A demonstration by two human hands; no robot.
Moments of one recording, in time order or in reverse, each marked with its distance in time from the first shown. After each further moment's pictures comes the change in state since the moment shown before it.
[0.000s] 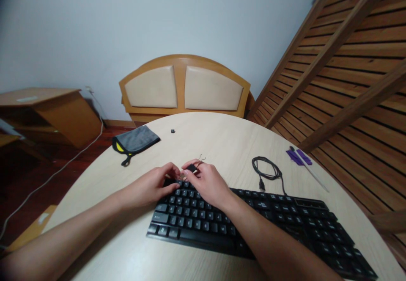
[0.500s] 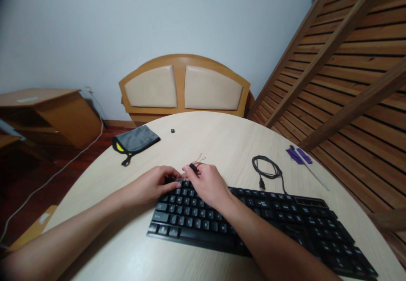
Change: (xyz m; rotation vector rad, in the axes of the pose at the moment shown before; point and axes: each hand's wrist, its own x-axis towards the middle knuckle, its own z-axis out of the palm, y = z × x) left_hand 0.004 -0.004 -0.001 0.083 -0.021 -0.011; right_hand -0.002 0.006 0.004 -0.119 0.060 0.046
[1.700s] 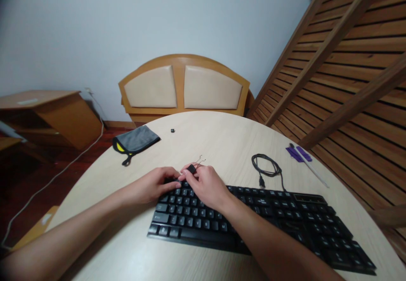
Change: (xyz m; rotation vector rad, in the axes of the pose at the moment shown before) left_hand 0.000 0.001 0.002 -0.077 -0.056 0.042; right_hand -0.007 -0.009 -0.001 -0.101 -0.044 -0.137
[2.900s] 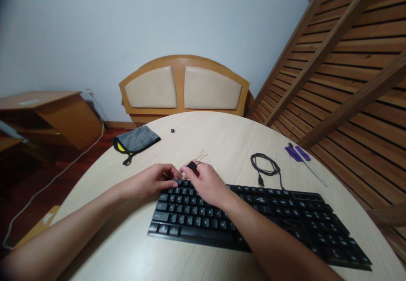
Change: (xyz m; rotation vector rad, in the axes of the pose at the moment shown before) left_hand -0.001 -0.007 -0.008 -0.191 -0.044 -0.078; right_hand 0.002 0.002 -0.002 0.146 -0.019 0.038
